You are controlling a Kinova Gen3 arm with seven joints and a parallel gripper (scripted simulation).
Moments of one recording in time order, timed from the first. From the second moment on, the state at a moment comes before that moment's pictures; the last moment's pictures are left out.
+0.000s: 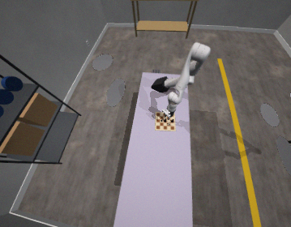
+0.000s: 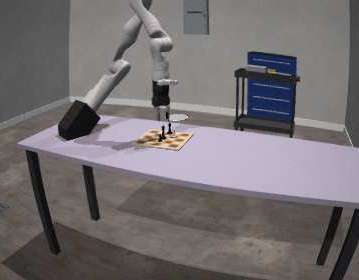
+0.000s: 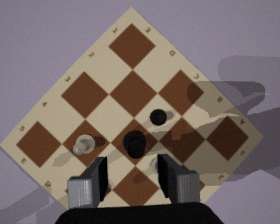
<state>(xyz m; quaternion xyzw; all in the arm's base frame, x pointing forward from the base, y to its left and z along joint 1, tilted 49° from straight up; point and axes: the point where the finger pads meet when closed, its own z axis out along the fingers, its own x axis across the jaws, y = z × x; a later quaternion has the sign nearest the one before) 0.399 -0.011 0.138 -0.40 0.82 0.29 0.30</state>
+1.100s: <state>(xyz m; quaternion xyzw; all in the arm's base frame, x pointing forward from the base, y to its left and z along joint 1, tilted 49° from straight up) 0.395 -0.042 0.156 -0.39 0.82 0.28 0.30</state>
